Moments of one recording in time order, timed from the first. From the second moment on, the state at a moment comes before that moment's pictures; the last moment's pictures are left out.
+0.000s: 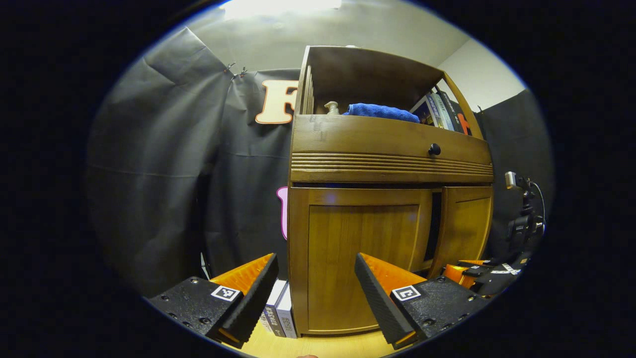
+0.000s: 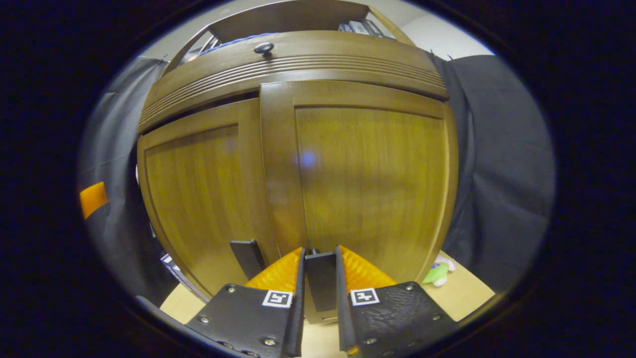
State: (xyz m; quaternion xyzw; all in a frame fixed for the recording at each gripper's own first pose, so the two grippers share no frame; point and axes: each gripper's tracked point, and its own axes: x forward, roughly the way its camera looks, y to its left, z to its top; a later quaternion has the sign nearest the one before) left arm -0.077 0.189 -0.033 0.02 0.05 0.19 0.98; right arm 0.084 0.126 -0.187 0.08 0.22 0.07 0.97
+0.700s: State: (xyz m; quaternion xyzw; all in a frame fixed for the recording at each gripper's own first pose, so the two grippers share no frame) left arm -0.060 0.120 -0.042 0.02 0.07 0.11 0.99; right arm 0.022 0.071 -0.173 0.08 0.22 0.03 0.97
